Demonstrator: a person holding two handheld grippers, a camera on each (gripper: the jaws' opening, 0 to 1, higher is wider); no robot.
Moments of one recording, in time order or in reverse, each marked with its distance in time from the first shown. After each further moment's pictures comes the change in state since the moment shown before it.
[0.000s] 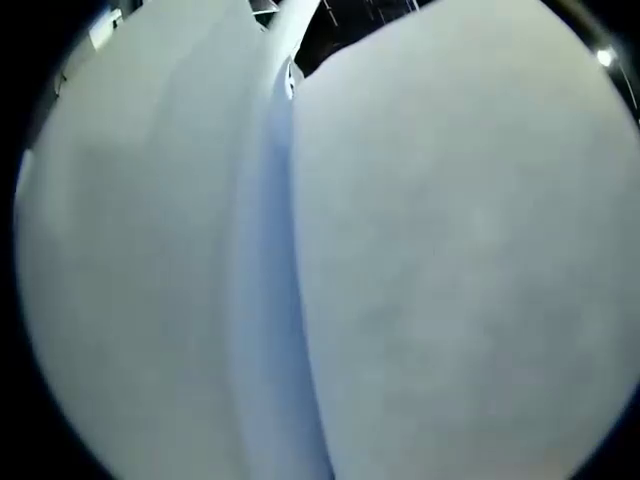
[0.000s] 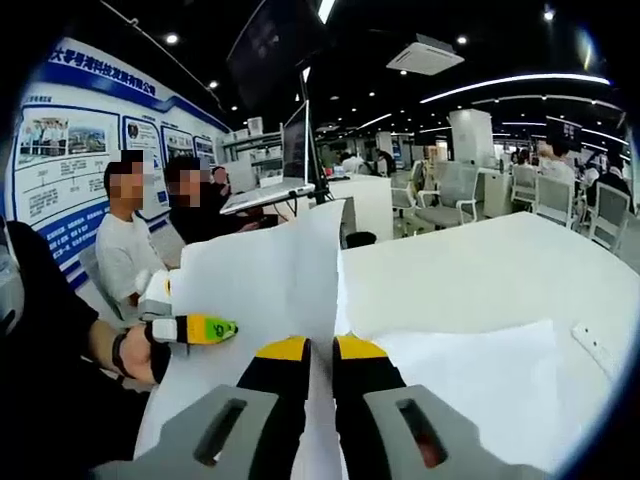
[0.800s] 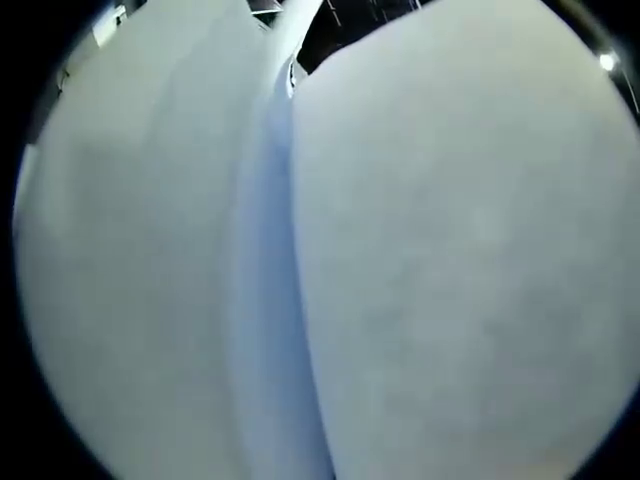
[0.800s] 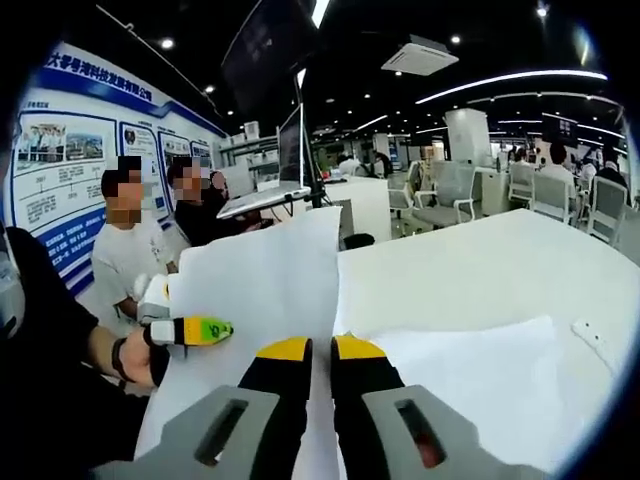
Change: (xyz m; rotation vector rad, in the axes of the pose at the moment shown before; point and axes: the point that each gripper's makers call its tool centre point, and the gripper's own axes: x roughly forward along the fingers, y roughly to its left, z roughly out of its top) left arm -0.001 0.001 0.001 -0.017 -0.003 -0.002; right arm -0.001 -0.006 0.000 0.026 -0.018 -0.006
